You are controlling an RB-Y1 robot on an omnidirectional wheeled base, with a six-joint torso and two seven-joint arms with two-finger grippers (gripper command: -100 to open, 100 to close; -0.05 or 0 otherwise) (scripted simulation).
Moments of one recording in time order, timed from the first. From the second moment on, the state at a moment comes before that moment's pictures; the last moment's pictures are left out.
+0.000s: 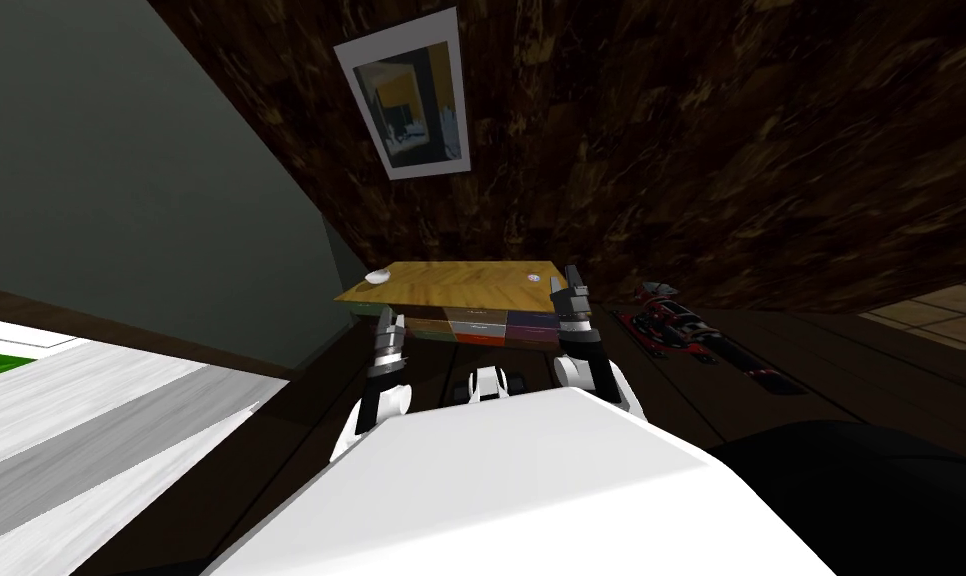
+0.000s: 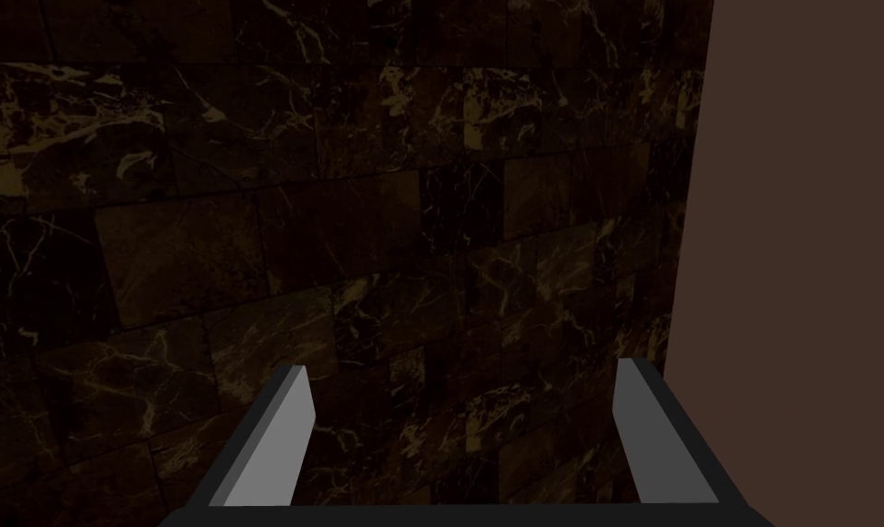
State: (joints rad) left arm 0.45 0.16 0.04 -1.96 0.10 -0.50 -0.08; right arm 0.52 -0.03 0.02 -2.33 0.06 -0.37 -0.02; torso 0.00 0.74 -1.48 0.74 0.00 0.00
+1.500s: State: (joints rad) left arm 0.36 0.18 -0.01 -1.58 0.06 -0.68 -0.12; right arm 0.52 -0.03 0.02 -2.33 0.06 -0.37 -0.02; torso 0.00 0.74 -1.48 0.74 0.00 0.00
